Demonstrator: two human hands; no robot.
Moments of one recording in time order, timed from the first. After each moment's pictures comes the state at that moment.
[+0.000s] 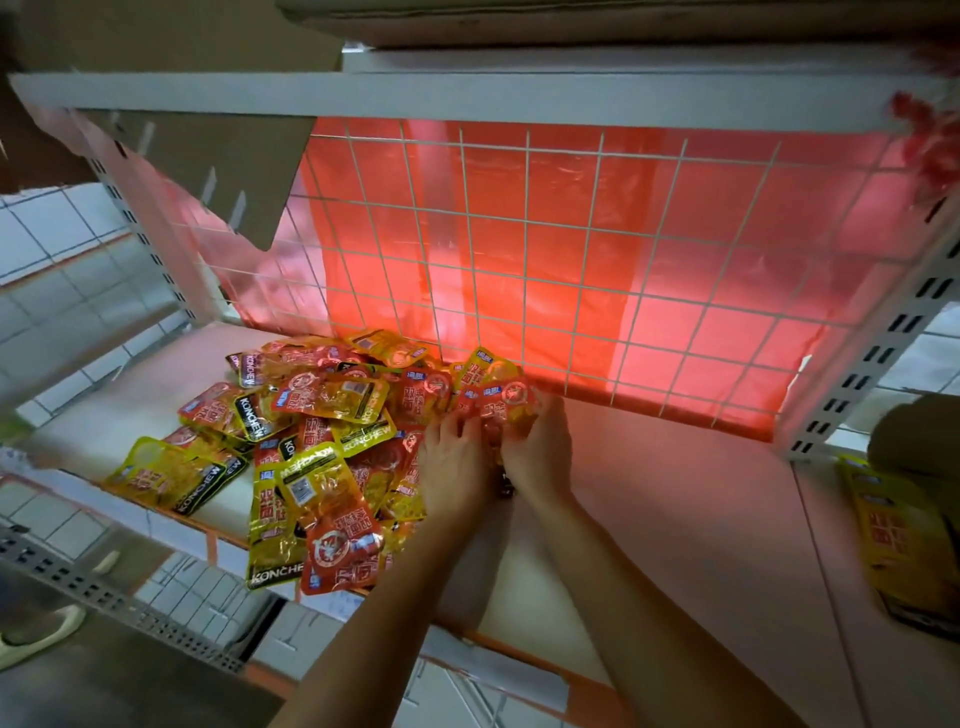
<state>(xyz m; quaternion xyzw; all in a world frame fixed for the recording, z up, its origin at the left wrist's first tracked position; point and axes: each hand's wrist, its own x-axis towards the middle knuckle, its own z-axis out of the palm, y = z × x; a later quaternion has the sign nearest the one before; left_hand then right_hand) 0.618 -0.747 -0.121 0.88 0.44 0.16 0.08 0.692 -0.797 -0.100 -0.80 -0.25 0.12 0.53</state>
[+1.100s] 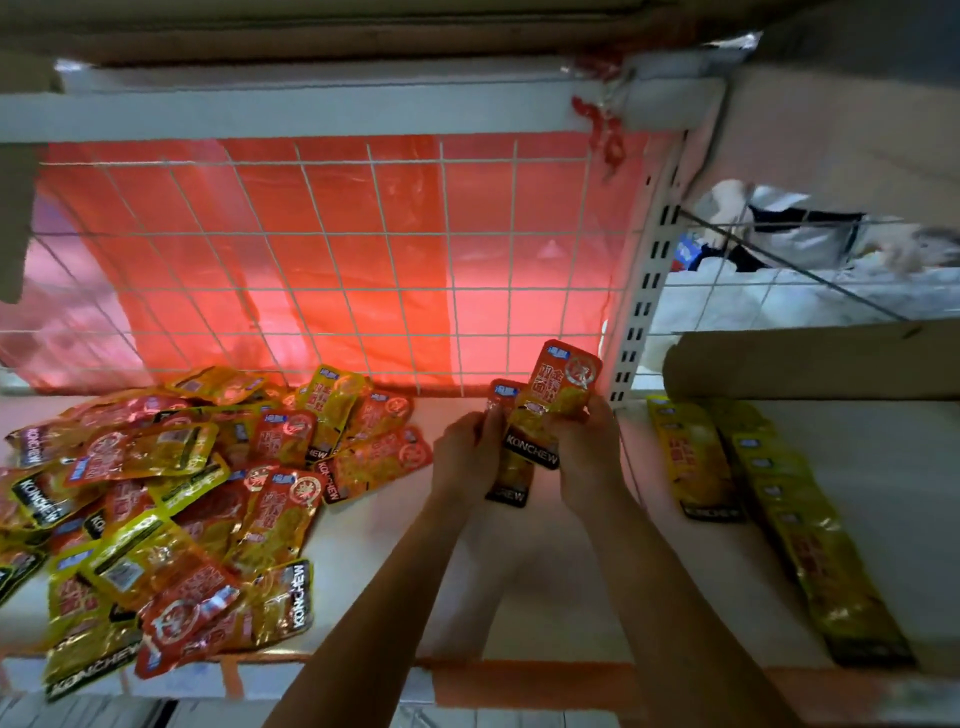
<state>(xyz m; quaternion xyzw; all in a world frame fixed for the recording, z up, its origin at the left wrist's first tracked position) 0.725 -0.849 -0.104 0.82 0.31 0.22 0.43 0.783 -0.950 -0.076 -0.61 -0.02 0.16 0.78</state>
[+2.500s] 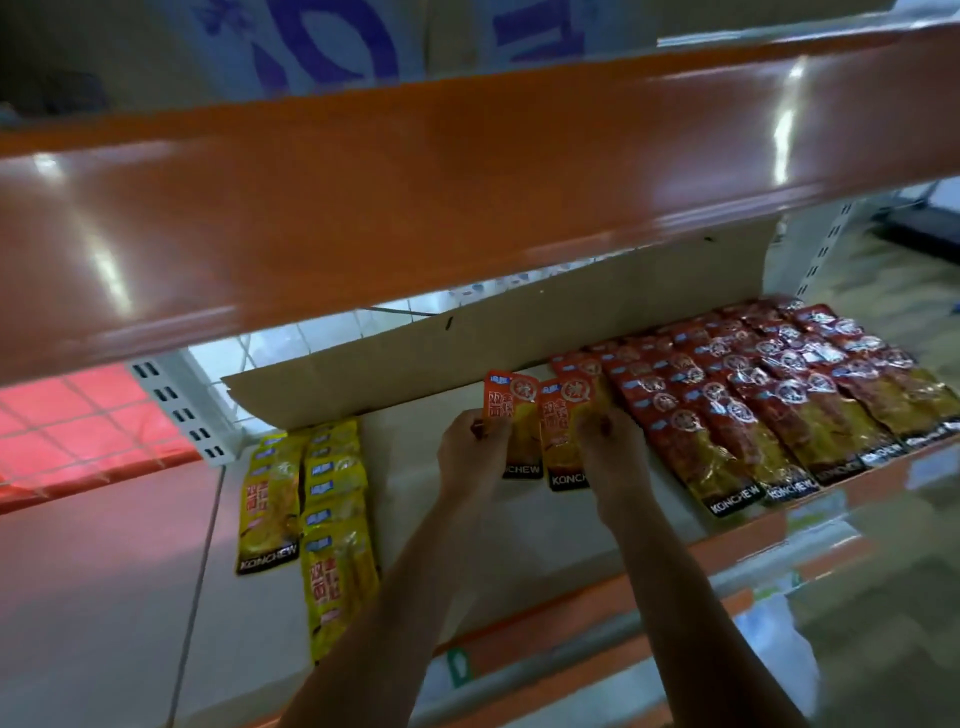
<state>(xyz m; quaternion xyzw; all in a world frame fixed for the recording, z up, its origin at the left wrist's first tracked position) 0.955 -1.251 -0.099 0.77 0.25 0.13 0.57 0.975 -1.388 -0.092 -0.78 0.06 -0.01 0.63</state>
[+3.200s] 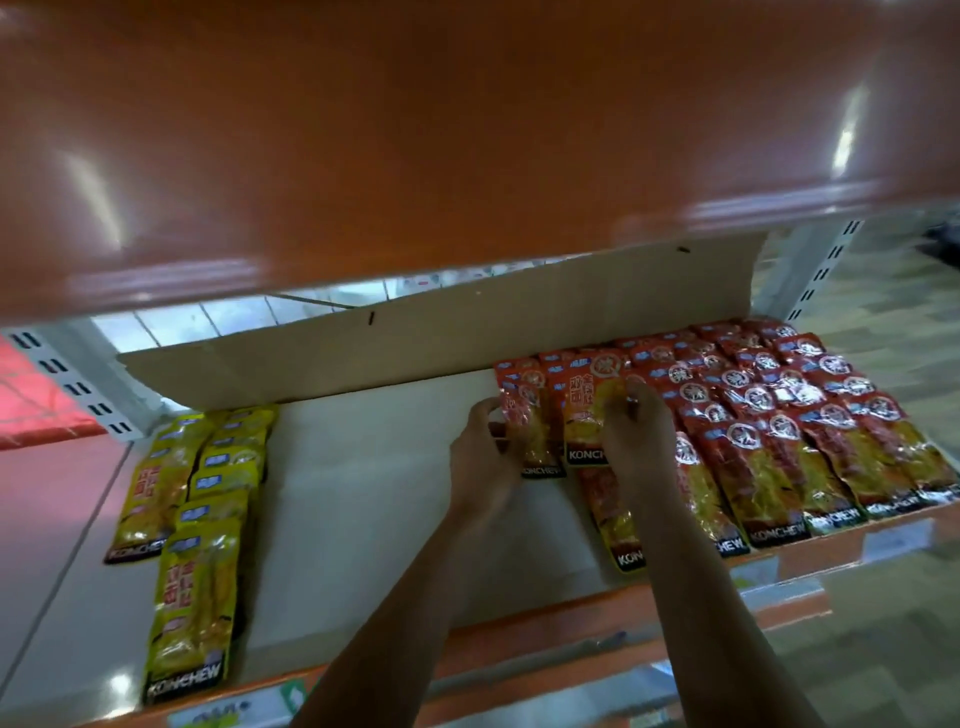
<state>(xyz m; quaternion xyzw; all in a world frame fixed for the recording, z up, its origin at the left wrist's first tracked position) 1.006 -1.352 -0.112 0.80 0.21 0.15 0.54 1.067 -1.489 -0.089 -0.82 0.03 -0.06 0.56</state>
